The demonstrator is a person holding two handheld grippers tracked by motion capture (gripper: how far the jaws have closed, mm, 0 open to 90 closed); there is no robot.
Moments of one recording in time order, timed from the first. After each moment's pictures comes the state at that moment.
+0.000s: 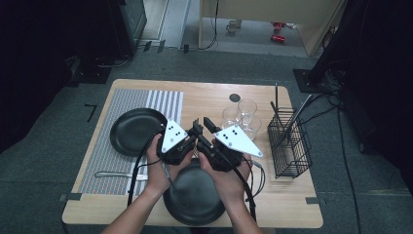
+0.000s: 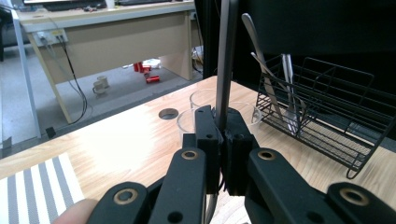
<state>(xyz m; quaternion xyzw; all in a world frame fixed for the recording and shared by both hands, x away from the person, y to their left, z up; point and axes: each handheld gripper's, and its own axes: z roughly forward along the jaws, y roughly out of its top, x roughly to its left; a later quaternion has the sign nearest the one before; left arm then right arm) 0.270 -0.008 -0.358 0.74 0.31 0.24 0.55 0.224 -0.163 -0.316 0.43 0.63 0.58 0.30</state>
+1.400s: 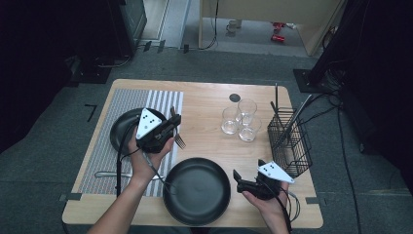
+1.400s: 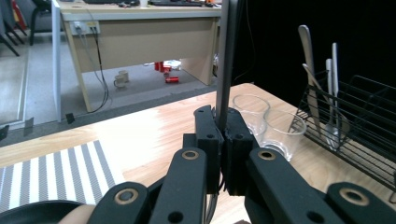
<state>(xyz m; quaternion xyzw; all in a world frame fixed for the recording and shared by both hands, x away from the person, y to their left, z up) 0.303 0.041 -0.364 0.70 0.37 0.24 0.56 0.201 -0.287 -0.471 0.52 0.68 0.44 0.25</state>
